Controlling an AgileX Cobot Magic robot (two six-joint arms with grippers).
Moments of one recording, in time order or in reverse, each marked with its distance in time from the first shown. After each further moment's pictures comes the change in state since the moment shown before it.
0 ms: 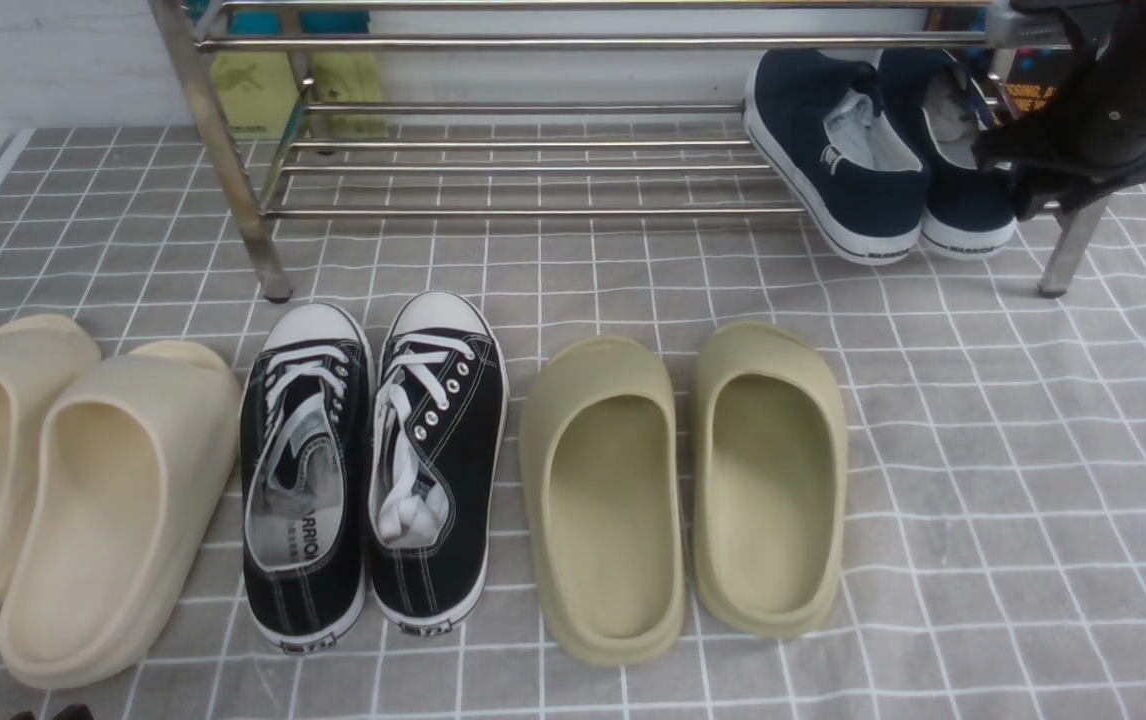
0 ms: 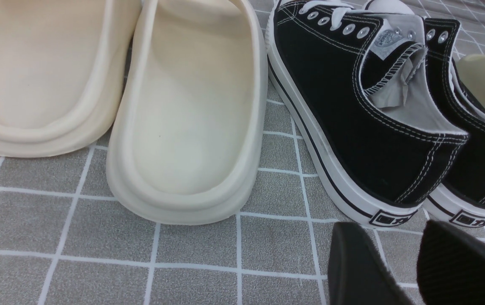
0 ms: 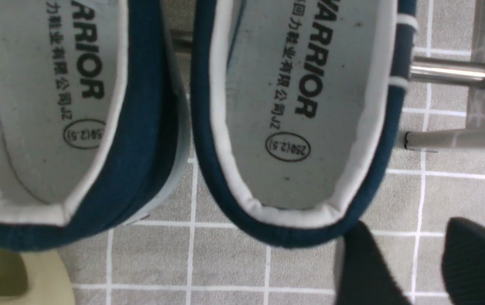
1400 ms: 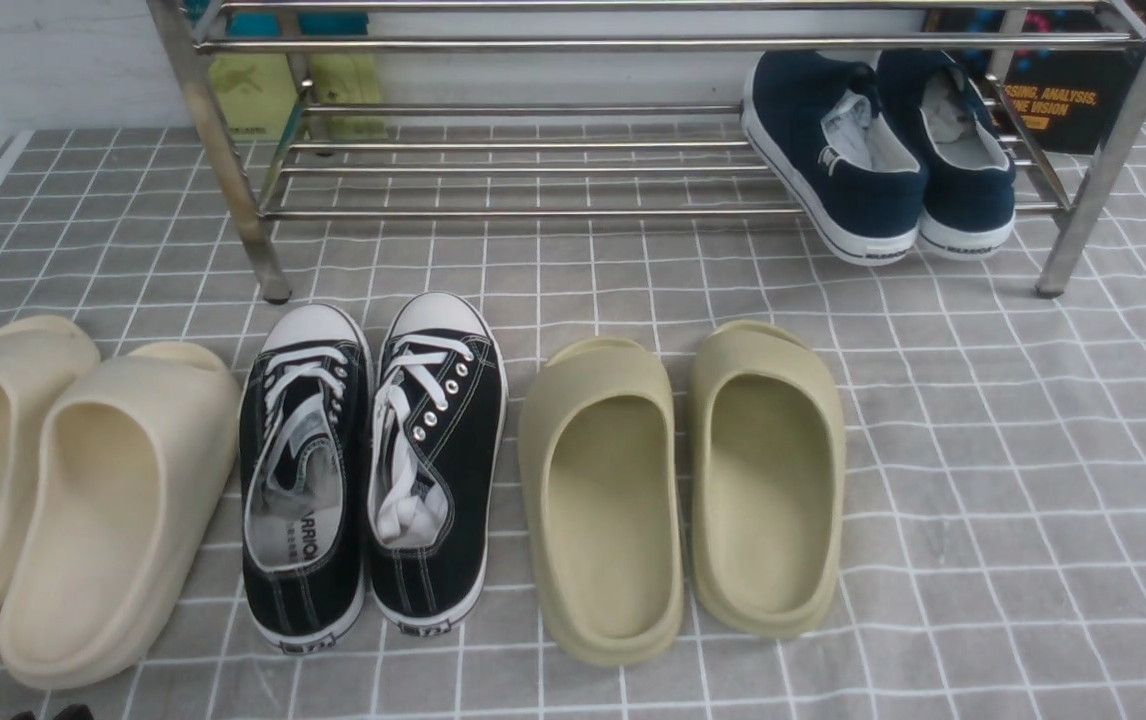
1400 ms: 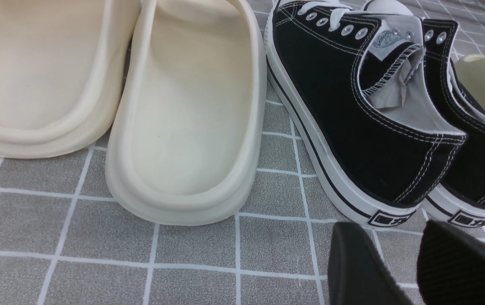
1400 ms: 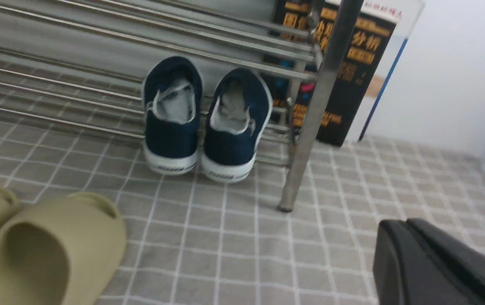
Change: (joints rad) right arm 0.115 -1.641 1.431 -0.288 -0.663 0.202; left arm 0.000 0.000 0.000 0.000 0.000 0.000
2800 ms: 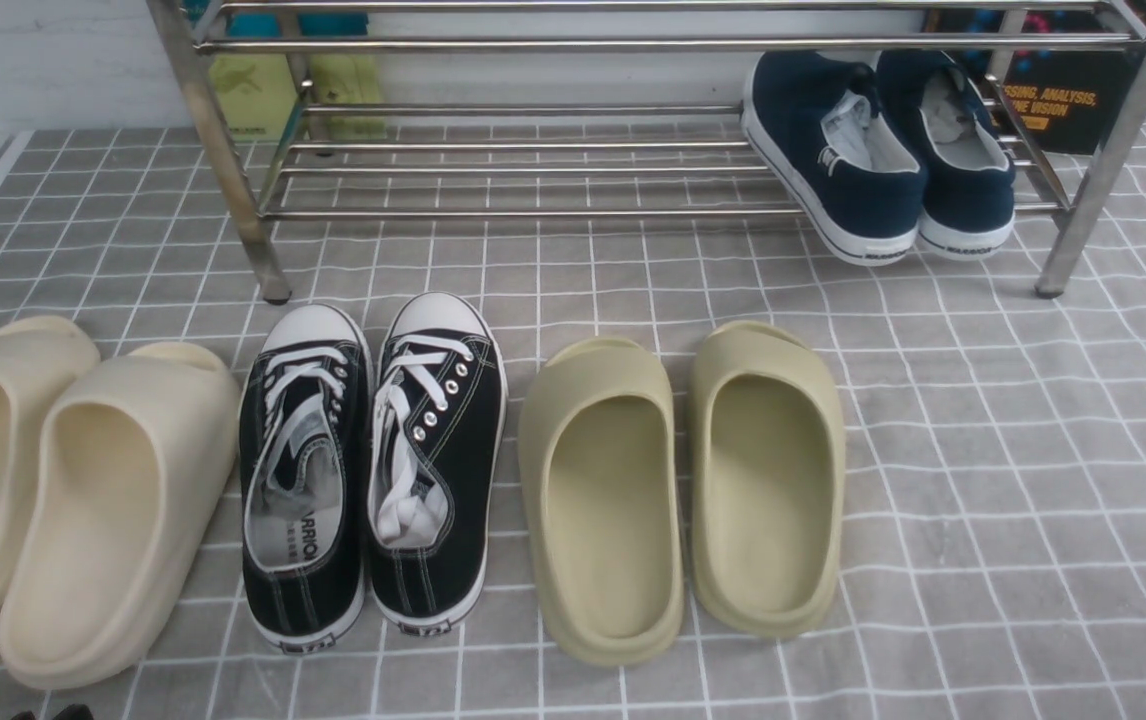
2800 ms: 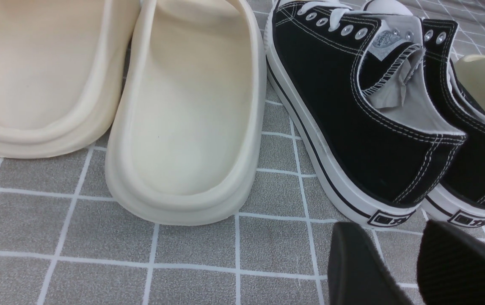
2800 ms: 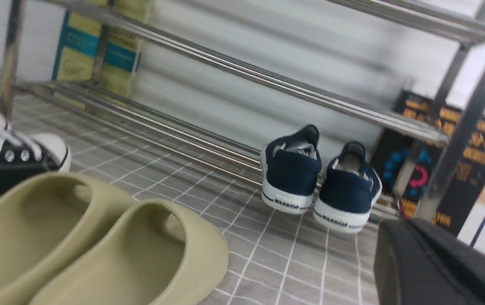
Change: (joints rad) right arm 0.000 -0.395 0.630 -0.288 -0.641 0.235; left arm 0.000 0.000 0.000 0.000 0.000 0.000
